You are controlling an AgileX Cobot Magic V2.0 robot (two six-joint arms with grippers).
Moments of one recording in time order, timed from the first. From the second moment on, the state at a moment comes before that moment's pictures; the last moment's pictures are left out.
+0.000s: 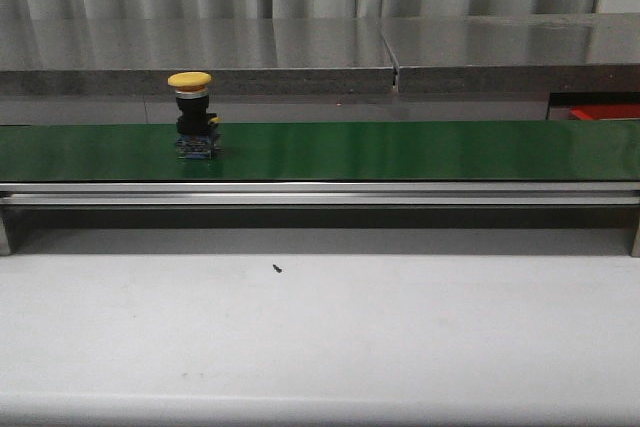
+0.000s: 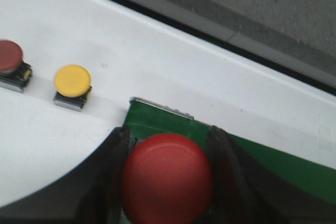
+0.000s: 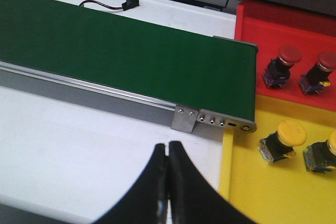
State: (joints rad) left arm 0.35 1.71 -1.55 -0.55 0.82 0.26; right arm -0.18 0.58 -0.68 0.33 0.73 -0.45
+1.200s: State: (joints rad) left arm 0.16 1.82 -1.41 -0.56 0.61 0.30; right arm -0.18 0.58 -0.68 0.33 0.73 -0.45
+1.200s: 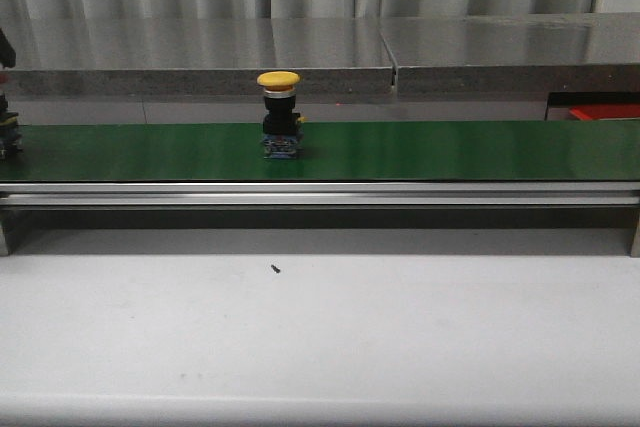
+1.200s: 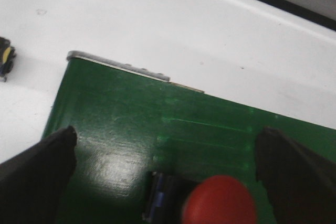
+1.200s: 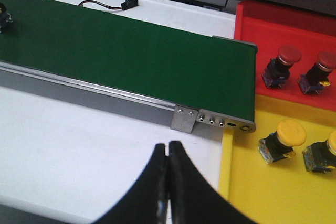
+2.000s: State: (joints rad) left arm -0.01 1.28 -1.18 -0.55 0.50 0.40; right arm -0.18 0.58 -0.68 0.33 0.73 -0.45
